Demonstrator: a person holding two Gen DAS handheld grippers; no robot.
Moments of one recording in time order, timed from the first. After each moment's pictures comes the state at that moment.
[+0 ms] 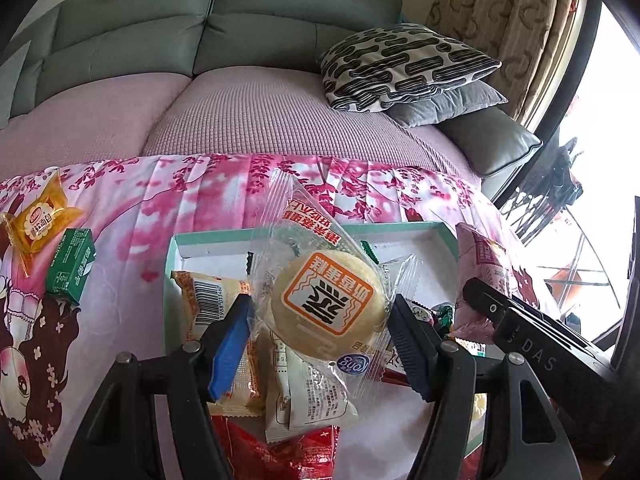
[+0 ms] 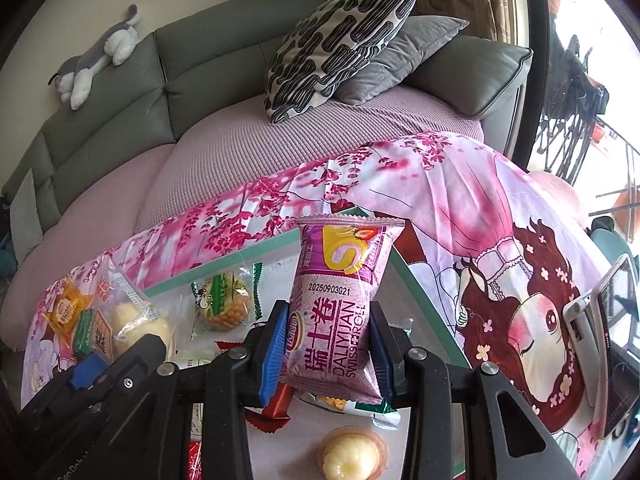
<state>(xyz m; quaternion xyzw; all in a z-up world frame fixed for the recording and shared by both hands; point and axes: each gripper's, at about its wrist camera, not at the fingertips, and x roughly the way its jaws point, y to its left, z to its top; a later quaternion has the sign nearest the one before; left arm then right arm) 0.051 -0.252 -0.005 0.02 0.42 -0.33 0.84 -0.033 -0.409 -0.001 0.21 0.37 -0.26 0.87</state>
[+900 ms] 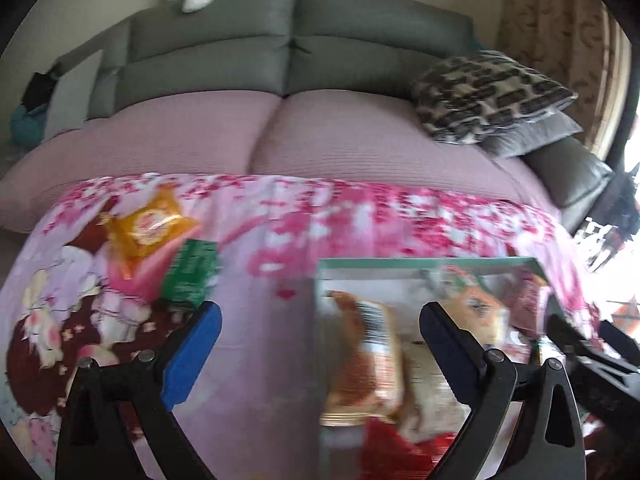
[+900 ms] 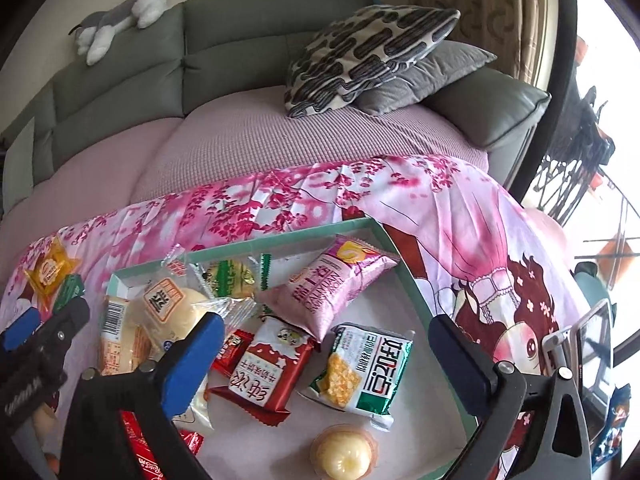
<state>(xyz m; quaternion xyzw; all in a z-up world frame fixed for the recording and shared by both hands) 0.077 -0.189 0.004 0.04 0.39 -0.18 0.90 -0.019 -0.383 0.009 0.12 0.39 -0.27 0.87</state>
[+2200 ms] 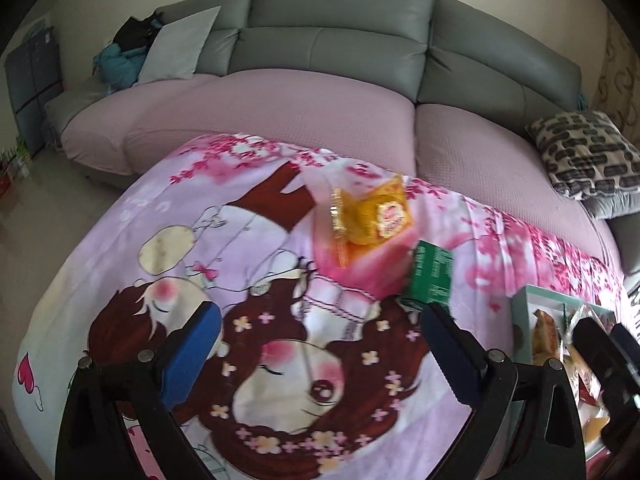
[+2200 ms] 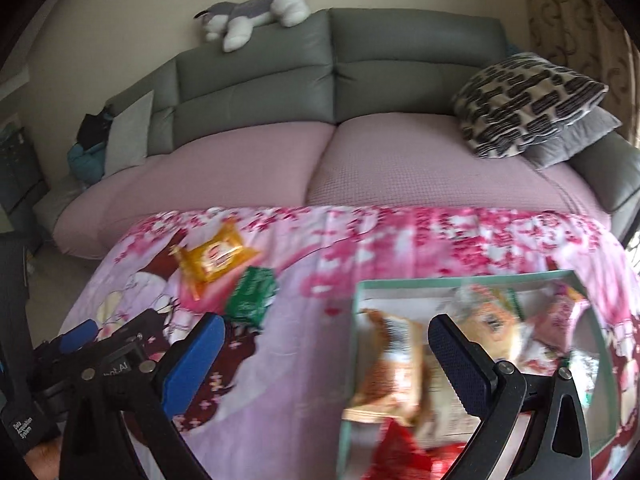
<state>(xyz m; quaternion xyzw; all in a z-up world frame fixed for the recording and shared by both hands) 0.113 -0.008 0.005 -0.03 0.42 -0.04 0.91 0.055 -0.201 0.034 0.10 0.35 -0.07 0.93</state>
